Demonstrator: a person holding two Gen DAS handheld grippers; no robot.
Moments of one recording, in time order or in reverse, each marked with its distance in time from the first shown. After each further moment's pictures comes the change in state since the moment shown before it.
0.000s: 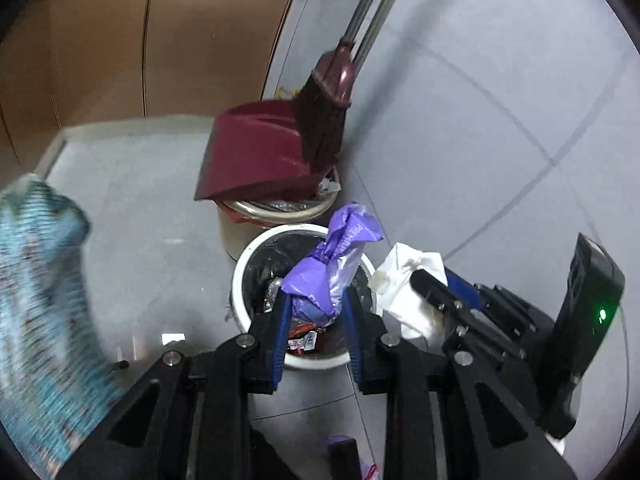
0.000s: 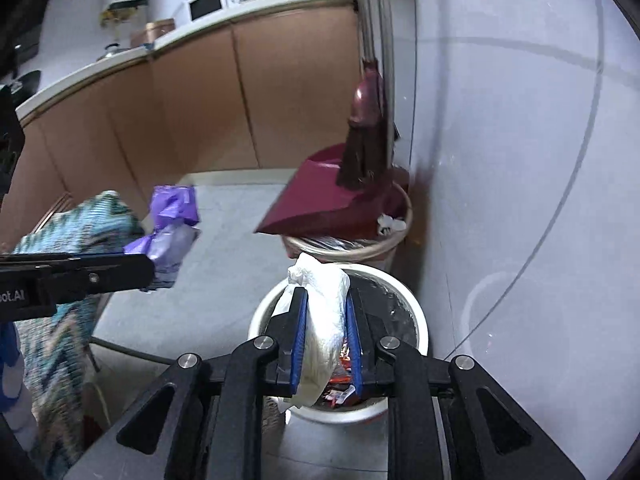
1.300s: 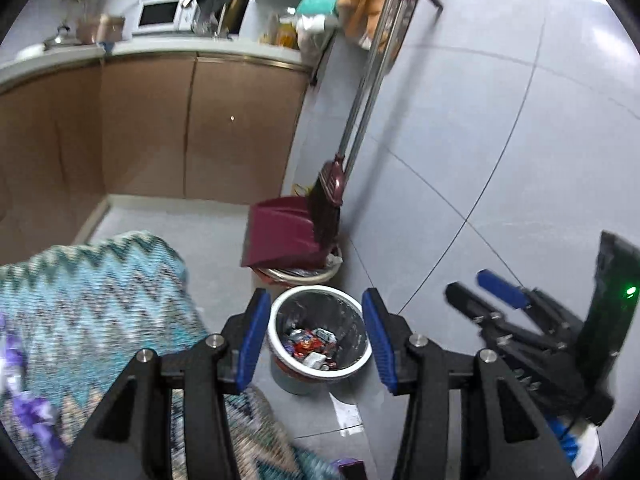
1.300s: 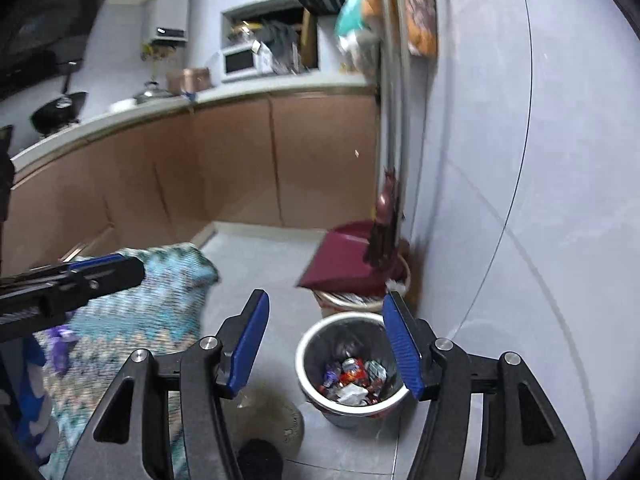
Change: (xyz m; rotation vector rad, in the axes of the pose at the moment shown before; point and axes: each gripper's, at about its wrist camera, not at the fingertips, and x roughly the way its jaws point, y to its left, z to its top) left arm -0.218 -0.024 -0.071 0.047 -0.362 0.071; right arm -0.205 0.079 0.005 -0.090 -0.240 0.011
